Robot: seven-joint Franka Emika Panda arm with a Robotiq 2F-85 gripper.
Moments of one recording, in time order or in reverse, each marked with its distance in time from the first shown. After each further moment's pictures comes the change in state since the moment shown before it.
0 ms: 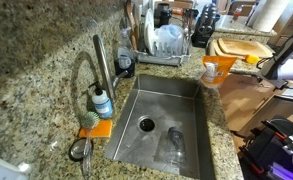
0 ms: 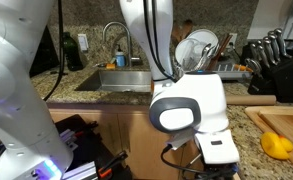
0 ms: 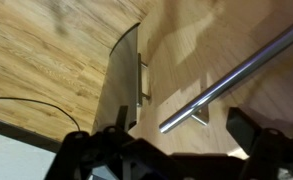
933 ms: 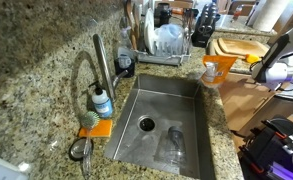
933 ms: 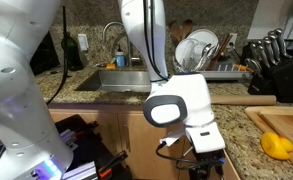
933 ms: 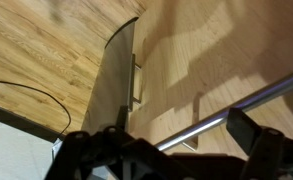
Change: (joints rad) arm 0.161 0.068 -0.034 -0.022 0.207 0.055 -0.145
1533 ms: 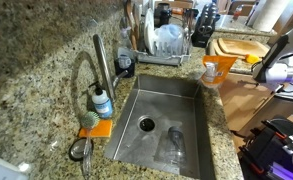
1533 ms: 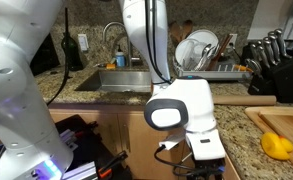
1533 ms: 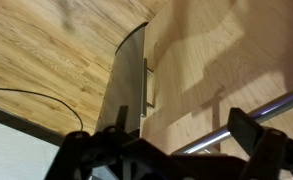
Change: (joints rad) arm -0.026 0.019 0.005 0.013 0.028 -0.042 0.003
